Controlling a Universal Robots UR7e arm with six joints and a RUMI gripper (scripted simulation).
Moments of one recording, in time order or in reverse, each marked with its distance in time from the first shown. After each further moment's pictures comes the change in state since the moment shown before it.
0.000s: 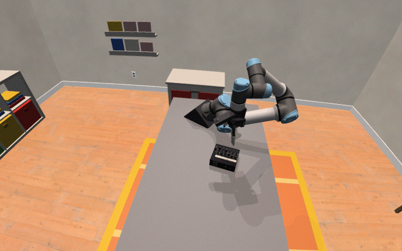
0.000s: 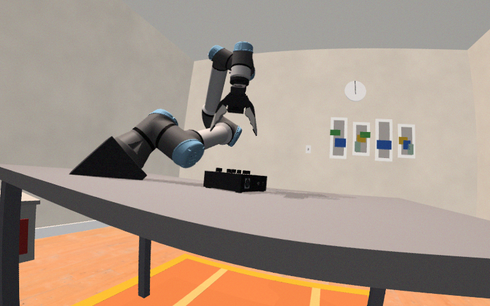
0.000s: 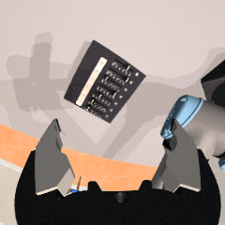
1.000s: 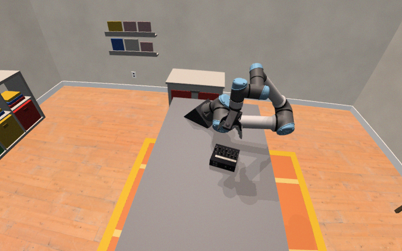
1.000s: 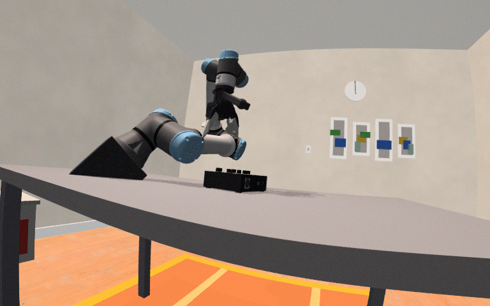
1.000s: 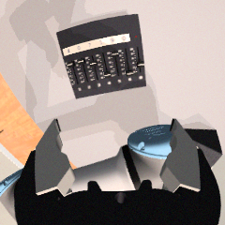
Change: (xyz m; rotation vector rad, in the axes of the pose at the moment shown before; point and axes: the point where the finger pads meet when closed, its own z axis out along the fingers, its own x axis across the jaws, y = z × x) arm 0.041 0.026 0.029 -0.003 -0.009 -0.809
